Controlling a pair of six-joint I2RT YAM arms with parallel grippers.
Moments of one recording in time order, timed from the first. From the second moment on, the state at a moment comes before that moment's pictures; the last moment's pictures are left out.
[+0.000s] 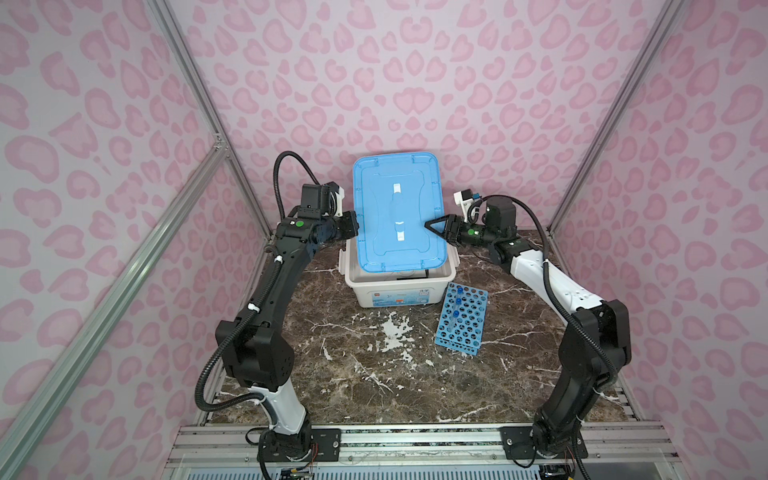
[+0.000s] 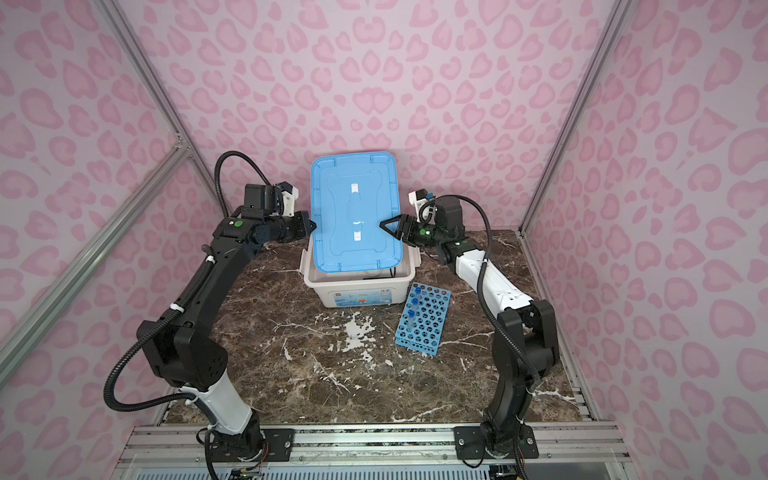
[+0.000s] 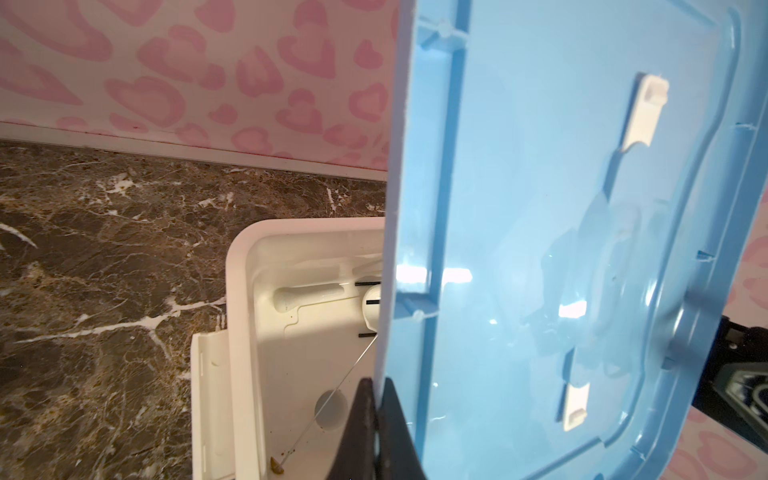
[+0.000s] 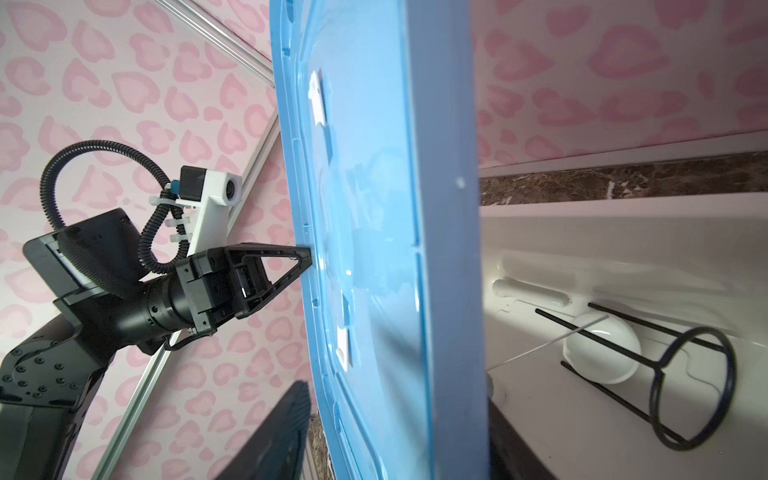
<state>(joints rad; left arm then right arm) -0.19 1.78 1.86 -0.74 0.30 -0.35 0.30 1.79 1.54 -0.04 -0.76 0.74</state>
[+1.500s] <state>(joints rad) -0.20 1.85 2.03 -0.75 0.31 -0.39 0.33 1.73 1.83 -0.50 -0.43 0.37</state>
